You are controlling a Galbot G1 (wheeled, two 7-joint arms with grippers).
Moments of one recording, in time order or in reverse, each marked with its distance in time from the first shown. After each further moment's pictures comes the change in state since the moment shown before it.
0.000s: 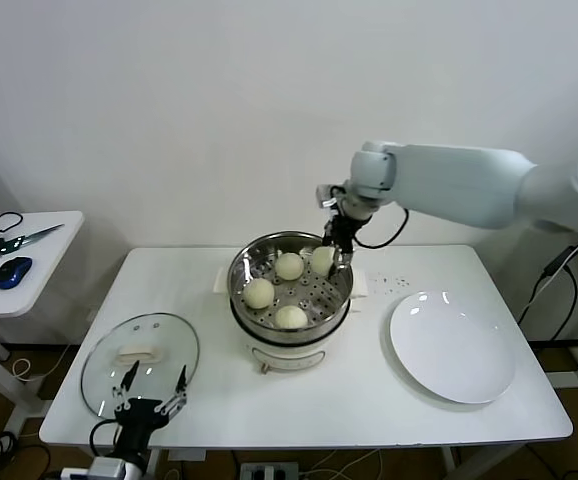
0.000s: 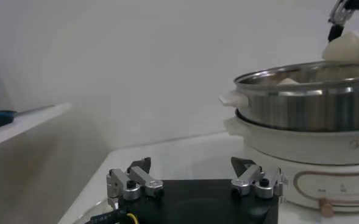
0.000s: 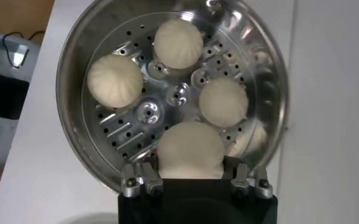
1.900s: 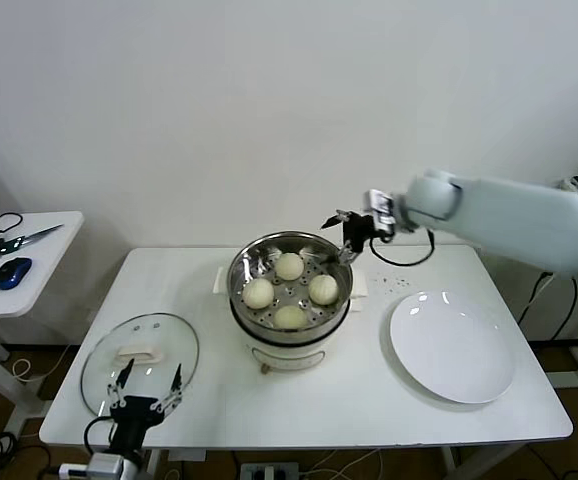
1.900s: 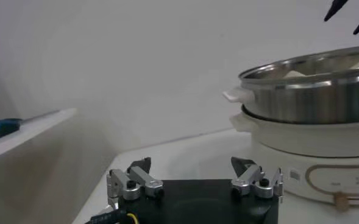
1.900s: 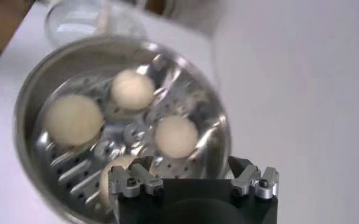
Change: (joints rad) left arm -0.016 0.005 -0.021 0.010 0.038 0.008 -0.001; right arm -0.184 -0.412 0.280 0.243 0.026 0.280 0.405
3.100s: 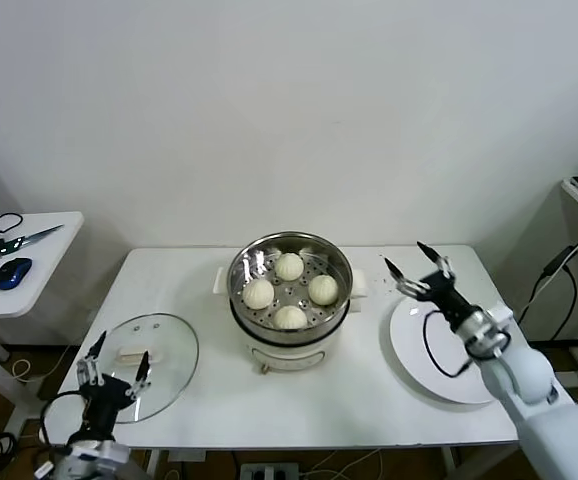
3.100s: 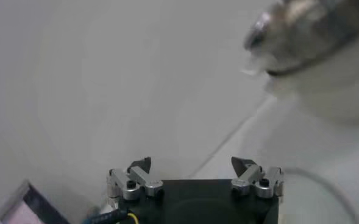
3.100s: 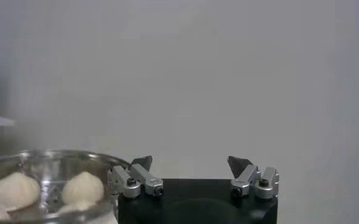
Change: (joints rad) left arm -0.049 0.011 -0.101 -0.028 0.668 0.007 0.020; right arm -1.681 0.054 1.838 0.359 -0.306 0.103 0.295
